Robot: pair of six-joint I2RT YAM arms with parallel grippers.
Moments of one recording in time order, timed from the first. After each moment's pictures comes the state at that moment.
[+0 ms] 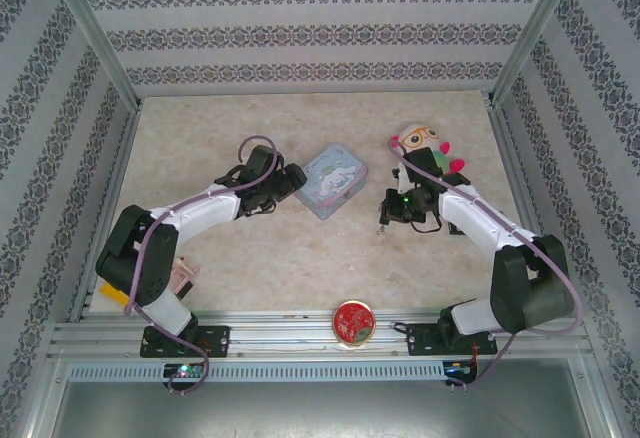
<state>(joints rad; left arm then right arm) -0.49 1.64 1.00 -0.20 0.05 -1.03 0.27 1.42 0.94 -0.70 -0.29 0.40</state>
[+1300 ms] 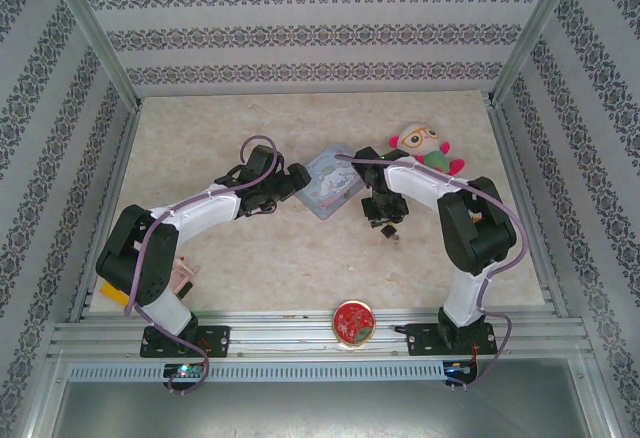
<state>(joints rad) -0.48 1.64 1.01 -0.20 0.09 -1.03 0.48 1.85 1.26 -1.03 0.10 0.36</state>
